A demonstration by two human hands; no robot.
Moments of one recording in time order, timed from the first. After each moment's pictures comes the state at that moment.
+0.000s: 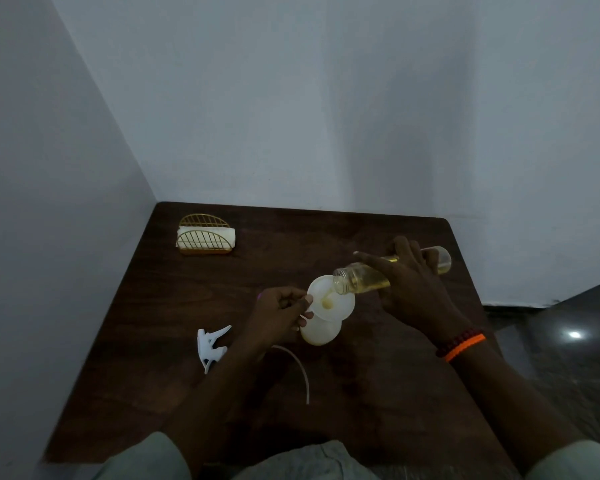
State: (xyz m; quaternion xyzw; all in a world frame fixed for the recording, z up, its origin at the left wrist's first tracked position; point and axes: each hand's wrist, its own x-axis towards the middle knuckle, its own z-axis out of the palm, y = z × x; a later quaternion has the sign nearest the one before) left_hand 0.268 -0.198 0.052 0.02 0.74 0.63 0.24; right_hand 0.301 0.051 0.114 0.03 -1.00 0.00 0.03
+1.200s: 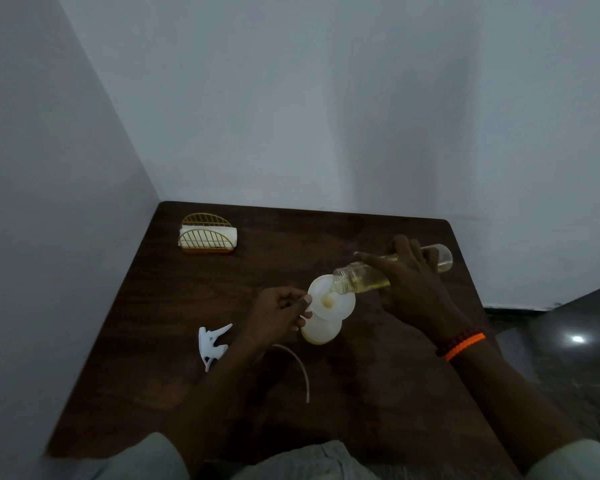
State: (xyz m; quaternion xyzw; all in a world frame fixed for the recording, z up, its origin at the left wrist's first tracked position) left_hand 0.271 -0.201 0.052 0.02 0.74 0.63 0.24; right_hand 0.302 0.050 0.117 0.04 -1.00 0.00 0.05
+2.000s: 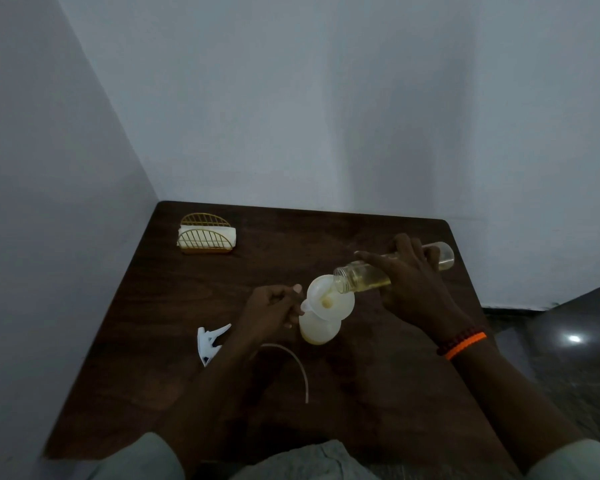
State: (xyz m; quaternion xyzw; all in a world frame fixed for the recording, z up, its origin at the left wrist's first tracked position) left_hand 0.266 -0.209 0.051 0.01 0.74 0.63 0.24; right_hand 0.302 0.051 0.120 0.03 -1.00 0.01 0.05
